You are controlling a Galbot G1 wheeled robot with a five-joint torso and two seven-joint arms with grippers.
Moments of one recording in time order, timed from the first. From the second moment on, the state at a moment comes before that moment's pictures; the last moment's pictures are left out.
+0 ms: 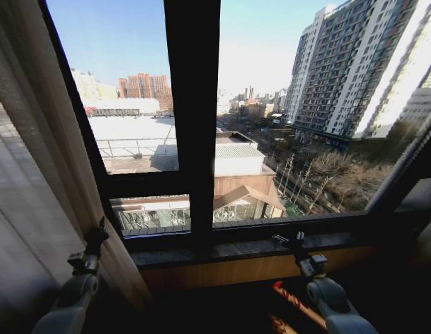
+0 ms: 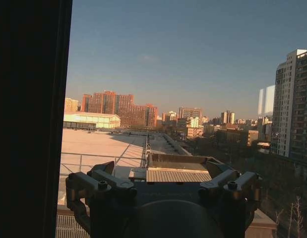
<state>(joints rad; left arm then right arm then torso) 1.16 -1.05 -0.68 -1.49 -0.47 -0.28 -0.04 -1.24 1.08 0.59 1.62 0.41 0.17 -0.12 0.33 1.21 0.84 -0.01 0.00</state>
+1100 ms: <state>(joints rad) 1.21 -1.07 -0.70 -1.52 -0.46 -0.29 -0.06 -1.24 1.08 0.59 1.62 0.41 0.17 -0.12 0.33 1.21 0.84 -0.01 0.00</state>
